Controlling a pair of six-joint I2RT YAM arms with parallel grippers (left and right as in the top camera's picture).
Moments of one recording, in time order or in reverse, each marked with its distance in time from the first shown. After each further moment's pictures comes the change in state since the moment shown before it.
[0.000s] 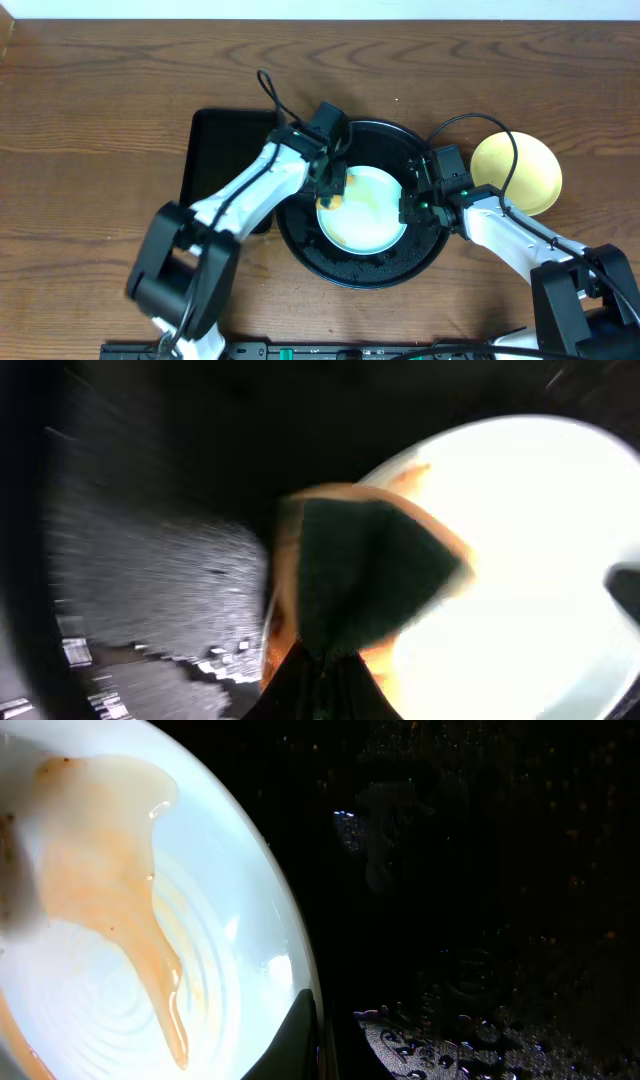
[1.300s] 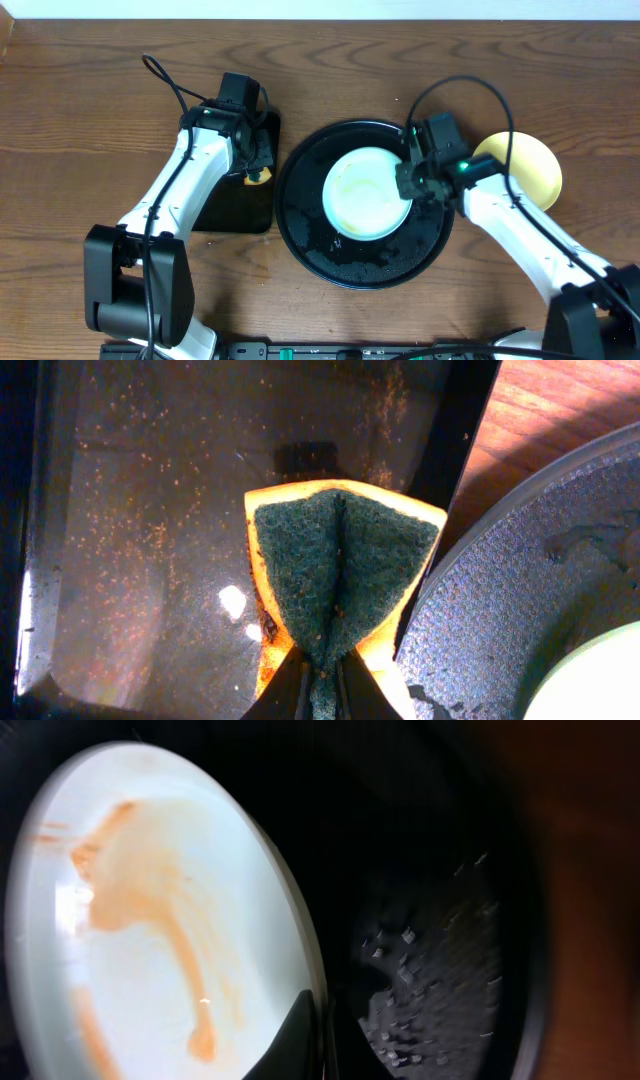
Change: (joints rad) left arm 0.338 -0.097 0.000 -0.093 -0.129 0.021; right arm 0.053 -0.052 0.300 -0.288 0.180 -0.197
